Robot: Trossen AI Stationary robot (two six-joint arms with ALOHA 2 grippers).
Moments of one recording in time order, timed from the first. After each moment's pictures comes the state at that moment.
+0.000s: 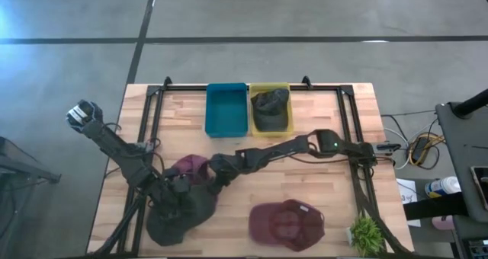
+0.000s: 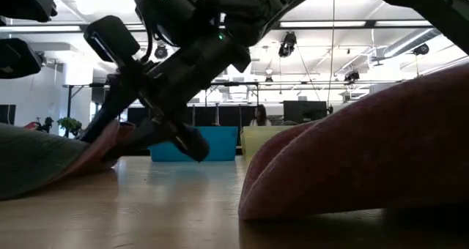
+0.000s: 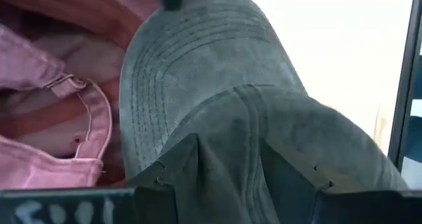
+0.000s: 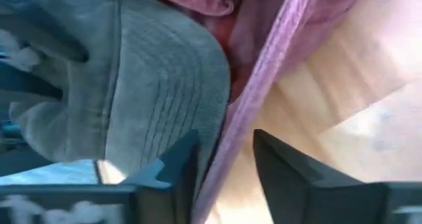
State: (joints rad) left arm -0.76 1.19 0.74 -0.65 -0.16 -0.98; right arm 0.11 2.41 1.83 -0.17 -0.26 1.02
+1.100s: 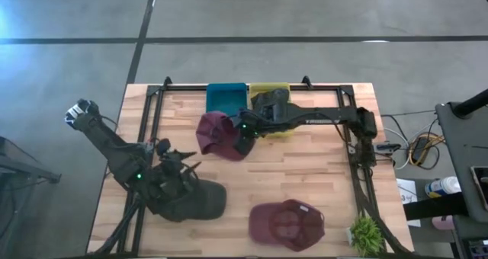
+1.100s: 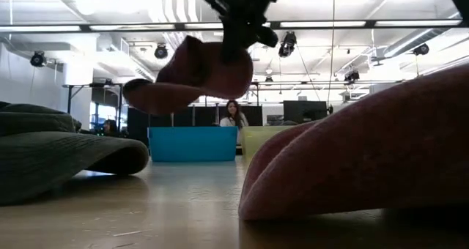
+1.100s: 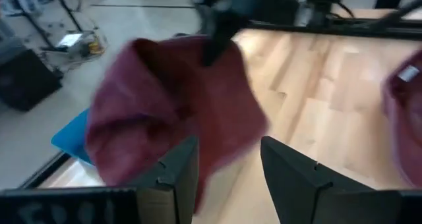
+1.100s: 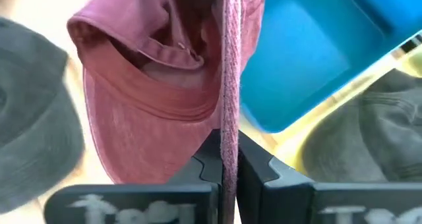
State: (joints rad) left arm -0.75 1.17 1.03 -0.93 -1.11 -0.92; right arm -0.04 1.94 1.86 -0.93 0.22 0.49
